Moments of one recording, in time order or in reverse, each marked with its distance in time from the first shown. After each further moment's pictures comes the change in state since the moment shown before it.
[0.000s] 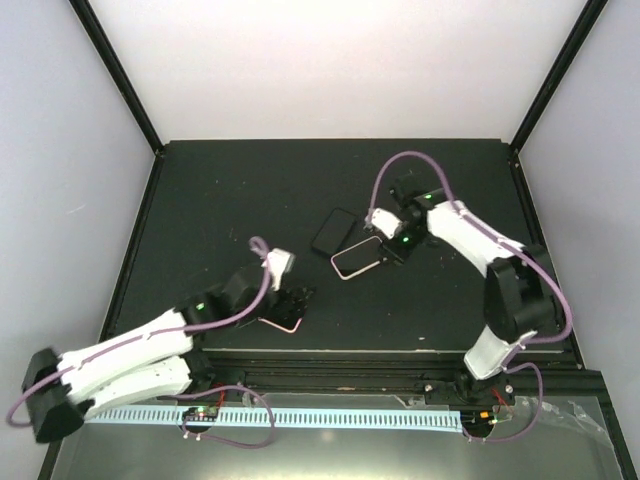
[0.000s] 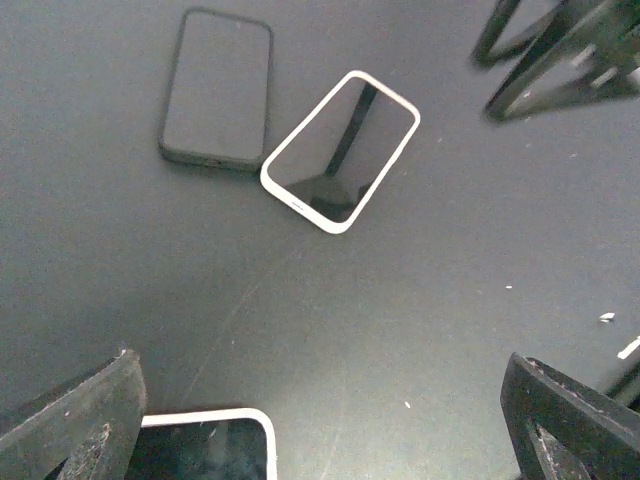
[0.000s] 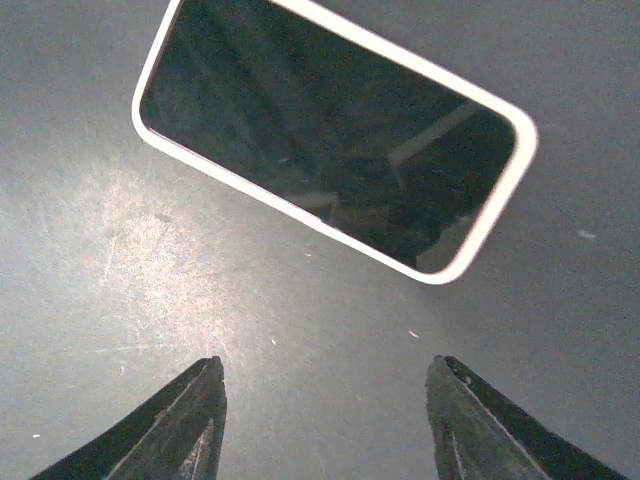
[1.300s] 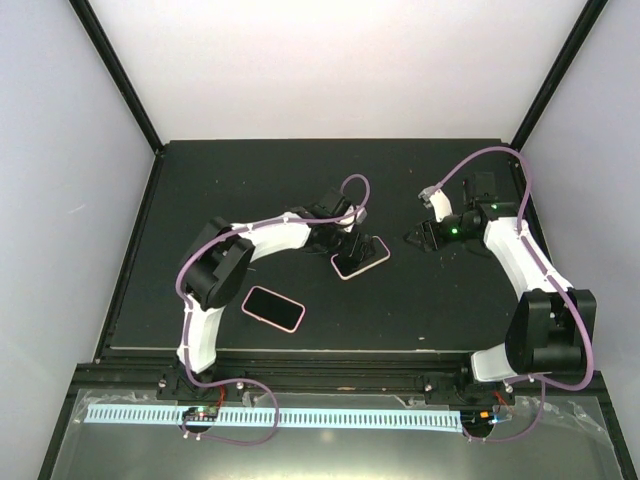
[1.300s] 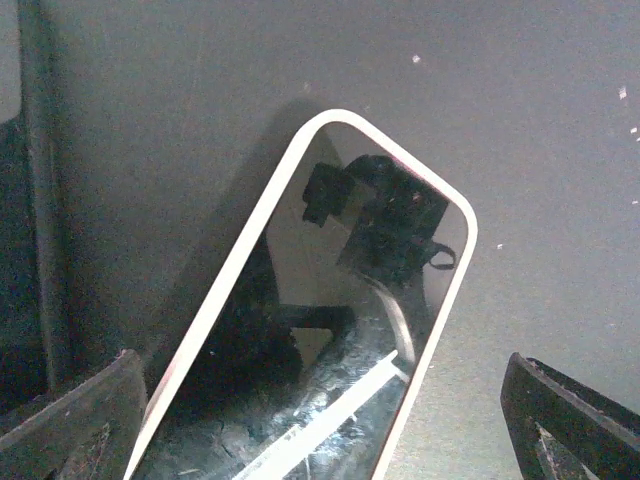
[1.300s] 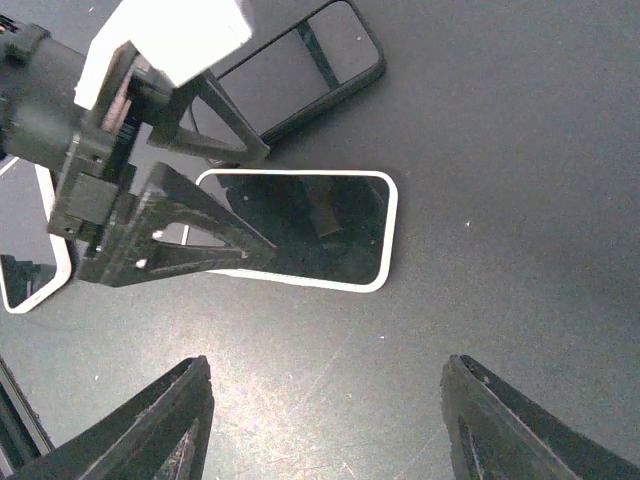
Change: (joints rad) left arm 0.241 1.287 0.872 0.013 0.492 0.165; right arm -0.404 -0.289 -0.172 0.163 -0.457 0.180
